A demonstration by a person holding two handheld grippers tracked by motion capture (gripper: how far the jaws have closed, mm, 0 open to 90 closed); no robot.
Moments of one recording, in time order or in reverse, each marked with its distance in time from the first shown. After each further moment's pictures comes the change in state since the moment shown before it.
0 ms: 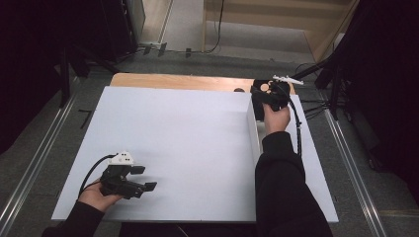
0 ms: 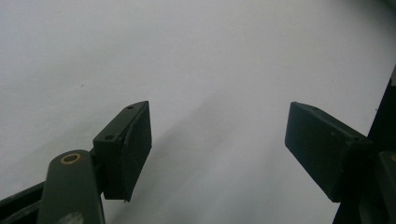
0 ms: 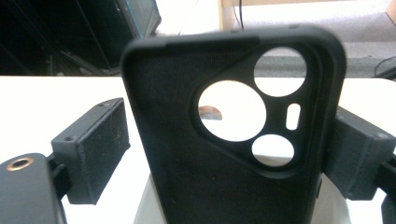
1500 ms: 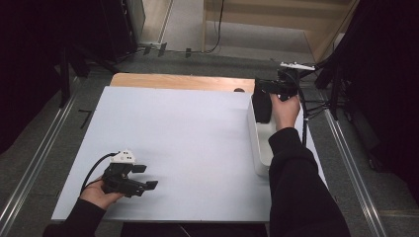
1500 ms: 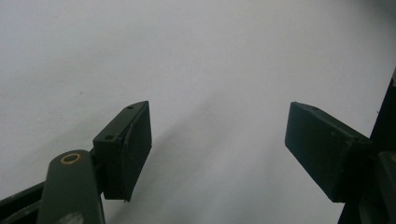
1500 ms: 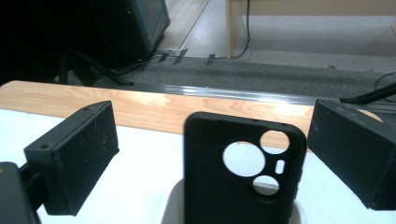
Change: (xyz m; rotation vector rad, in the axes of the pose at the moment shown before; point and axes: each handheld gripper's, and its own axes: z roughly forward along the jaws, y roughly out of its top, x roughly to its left) left arm 0.003 0.005 0.003 -0.002 -0.011 0.001; right arm 0.005 0.044 -0.035 0.014 0.040 -0.040
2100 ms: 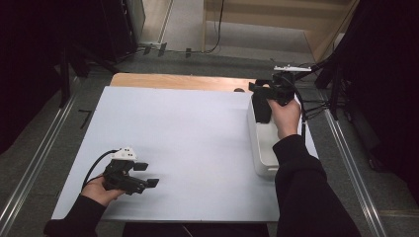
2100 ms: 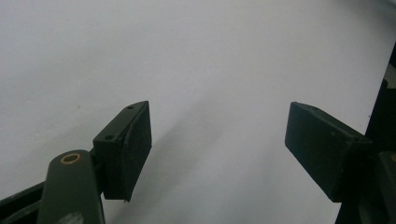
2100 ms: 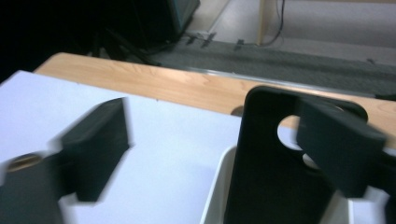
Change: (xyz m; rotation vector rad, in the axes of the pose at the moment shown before) left arm 0.003 0.008 0.001 0.009 -0.028 0.020; right arm 0.026 -0.005 -0.022 0.078 0.080 -0.059
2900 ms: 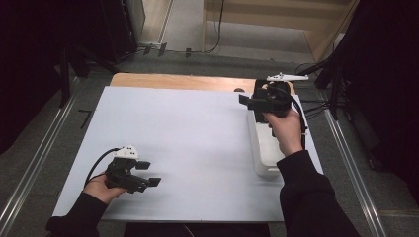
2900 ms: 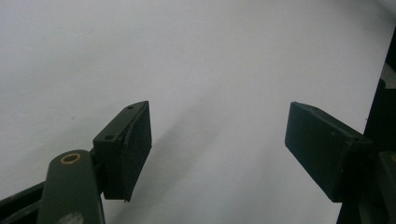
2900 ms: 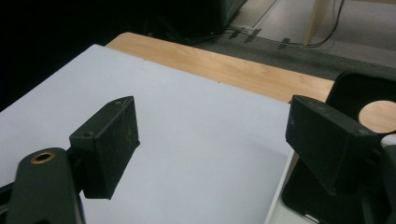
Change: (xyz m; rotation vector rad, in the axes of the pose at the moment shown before) left arm 0.001 0.004 0.003 0.005 -0.018 0.007; right arm 0.039 -0.018 -0.037 0.017 0.194 -0.101
